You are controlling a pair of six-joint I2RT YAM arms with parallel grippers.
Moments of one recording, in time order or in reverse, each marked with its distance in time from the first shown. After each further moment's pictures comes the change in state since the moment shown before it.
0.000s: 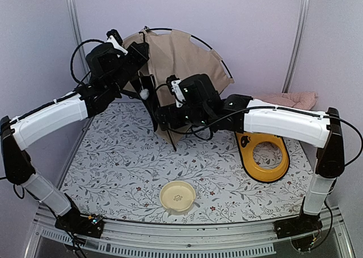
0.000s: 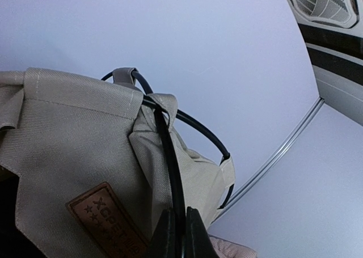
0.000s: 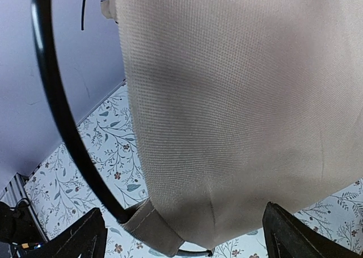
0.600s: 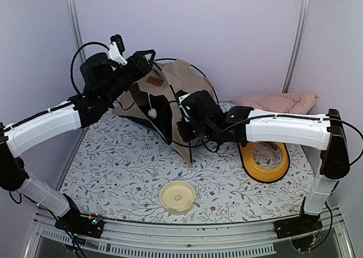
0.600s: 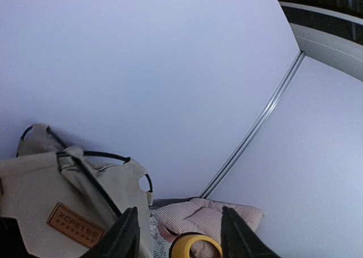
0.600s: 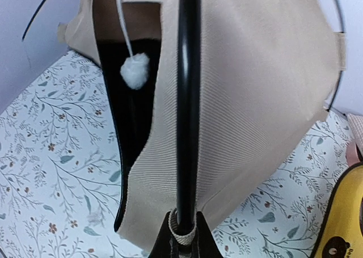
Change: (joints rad) left arm -0.003 -0.076 -0.145 0.034 0.164 0.093; right arm 0.013 -0.023 -0.147 -0.019 0.204 -0.071
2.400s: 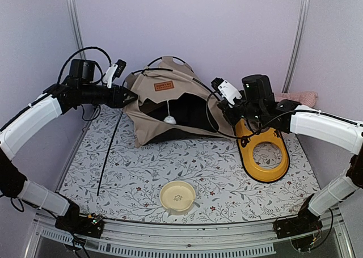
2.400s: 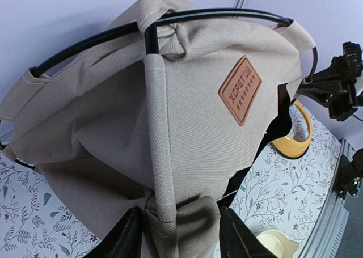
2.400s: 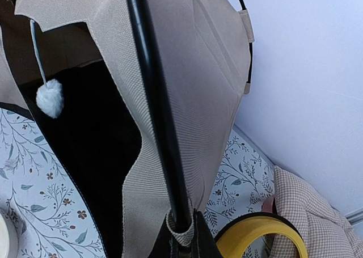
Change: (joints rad) left arm 0.356 -0.088 0.051 -0.842 0.684 0.586; right arm -0.344 -0.360 -0.350 0.174 -0.316 -0.586
